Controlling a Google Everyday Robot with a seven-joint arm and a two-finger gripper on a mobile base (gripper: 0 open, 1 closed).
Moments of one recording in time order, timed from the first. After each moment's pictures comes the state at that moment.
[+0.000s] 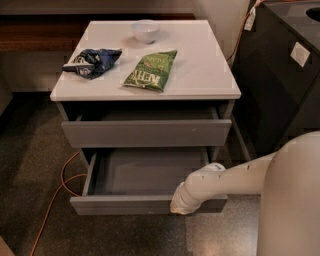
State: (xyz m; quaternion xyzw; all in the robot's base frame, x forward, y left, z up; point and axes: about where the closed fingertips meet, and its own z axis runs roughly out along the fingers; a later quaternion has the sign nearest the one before) arm 0.492 -0.075 0.441 -0.66 0.73 0.06 0.16
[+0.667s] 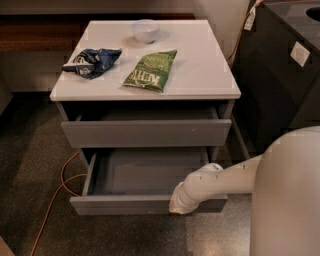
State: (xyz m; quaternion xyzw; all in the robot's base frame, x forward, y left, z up) arm 0.499 -0.072 0.435 -0.66 0.73 0.06 0.17
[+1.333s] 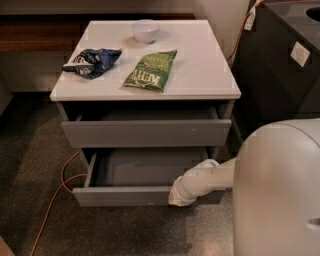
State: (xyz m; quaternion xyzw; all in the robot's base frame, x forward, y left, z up) arm 0.535 -0.071 0.424 -0.66 0.73 0.04 0.18
